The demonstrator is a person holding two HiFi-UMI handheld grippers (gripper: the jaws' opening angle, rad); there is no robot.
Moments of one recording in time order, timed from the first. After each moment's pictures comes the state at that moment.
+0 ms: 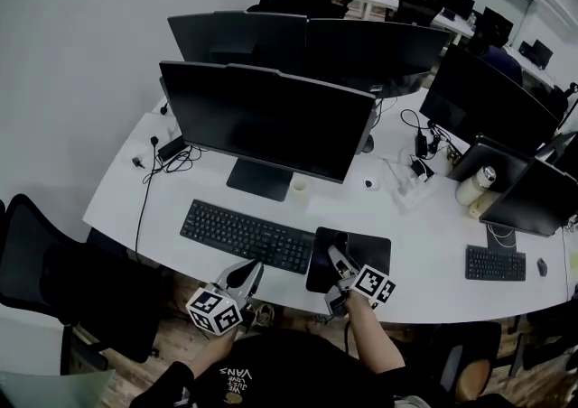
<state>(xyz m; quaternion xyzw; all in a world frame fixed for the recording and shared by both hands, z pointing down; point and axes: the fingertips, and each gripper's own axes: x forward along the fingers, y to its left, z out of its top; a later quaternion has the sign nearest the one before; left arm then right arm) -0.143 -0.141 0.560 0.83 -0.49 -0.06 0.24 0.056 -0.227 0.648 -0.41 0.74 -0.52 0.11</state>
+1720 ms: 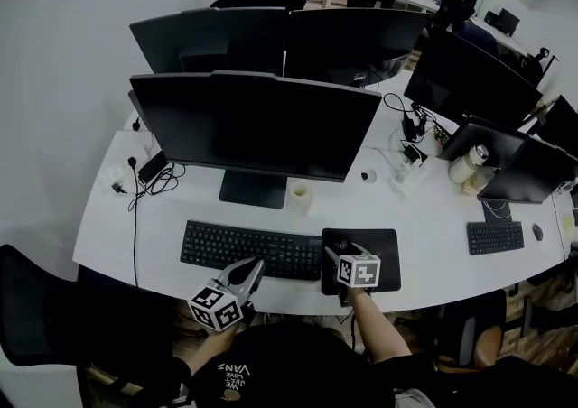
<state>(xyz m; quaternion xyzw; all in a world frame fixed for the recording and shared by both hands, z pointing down) -0.179 -0.194 0.586 0.87 -0.41 -0.03 0.27 0.044 -0.251 0.713 -0.54 0.73 -0.34 -0.24</state>
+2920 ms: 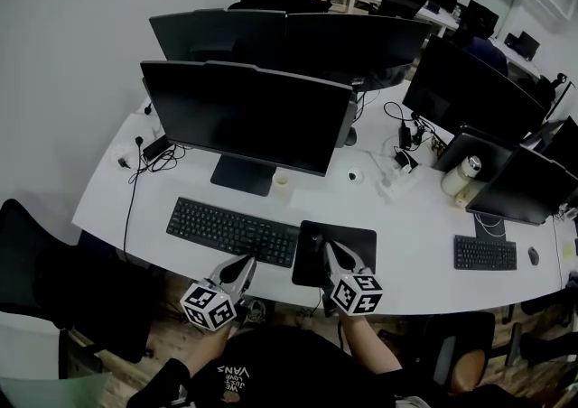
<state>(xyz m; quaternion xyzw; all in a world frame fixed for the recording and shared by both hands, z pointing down) -0.122 -0.143 0.563 0.84 -0.48 -0.04 0.24 0.066 -0.204 0.579 -0.48 0.84 -0.26 -0.04</state>
